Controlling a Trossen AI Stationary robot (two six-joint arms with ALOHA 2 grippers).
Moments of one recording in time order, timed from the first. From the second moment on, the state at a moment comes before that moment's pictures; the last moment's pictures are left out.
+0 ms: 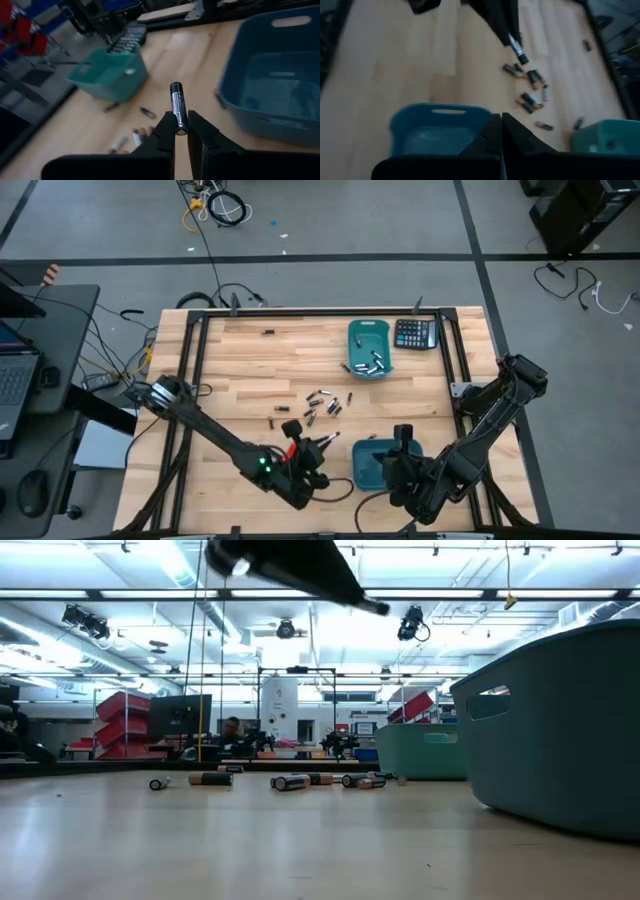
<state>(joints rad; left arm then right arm) -0.58 1.93 1.40 -0.32 -1.07 -0.44 0.82 1.66 1.41 -1.01 0.77 0.62</state>
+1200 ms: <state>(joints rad) 0.14 1.76 1.40 -0.12 -0.22 0.37 0.60 1.09 1.37 -1.15 0.79 0.32</state>
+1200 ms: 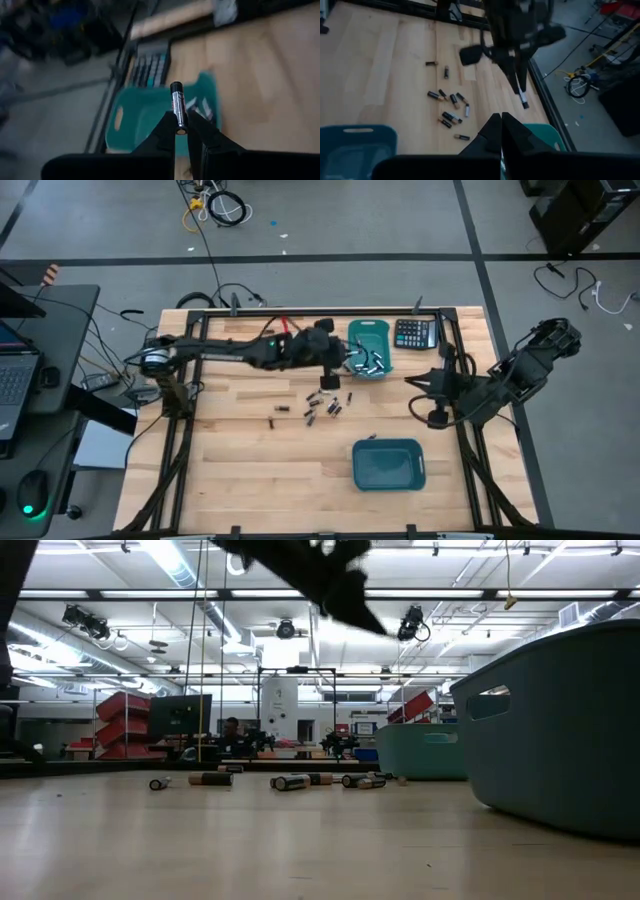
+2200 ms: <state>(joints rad) 0.25 1.97 1.40 0.00 0.03 0.12 0.29 0.94 0.96 -0.81 0.82 0.25</state>
